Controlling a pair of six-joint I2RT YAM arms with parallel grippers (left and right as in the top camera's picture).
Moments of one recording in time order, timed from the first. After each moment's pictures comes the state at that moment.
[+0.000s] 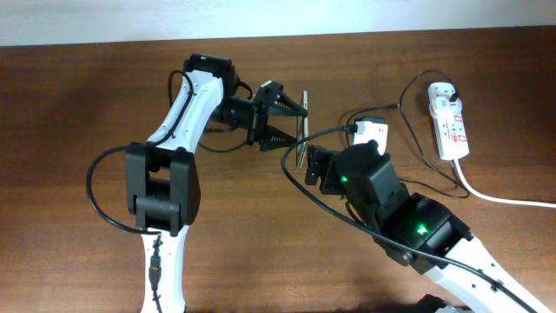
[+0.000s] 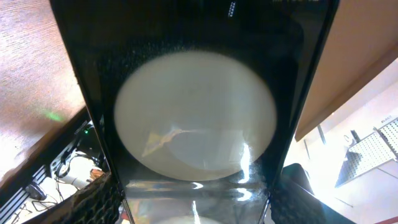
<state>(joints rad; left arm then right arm) -0.26 2.36 2.07 -1.69 1.48 -0.02 0.69 1.13 1.05 -0.58 0.33 0.66</state>
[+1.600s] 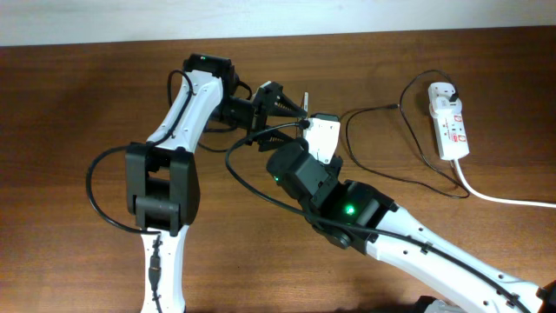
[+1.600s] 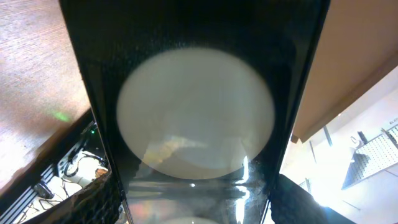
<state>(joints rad) -0.26 2.36 2.07 -1.68 1.46 -0.02 0.86 1.40 1.18 -0.55 0.57 0.80</state>
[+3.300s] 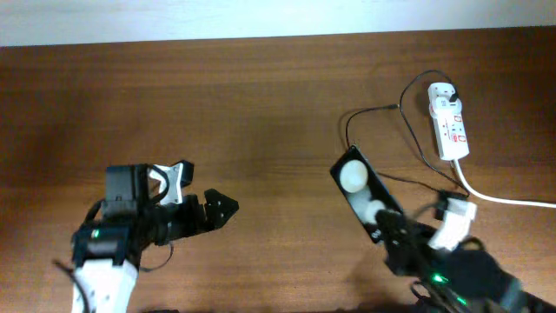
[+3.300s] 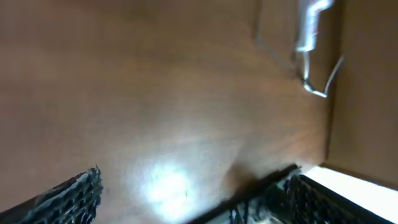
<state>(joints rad) 0.01 1.02 0.85 -0.96 0.69 -0.27 0.86 0.49 0.95 -0.95 0.31 0.99</state>
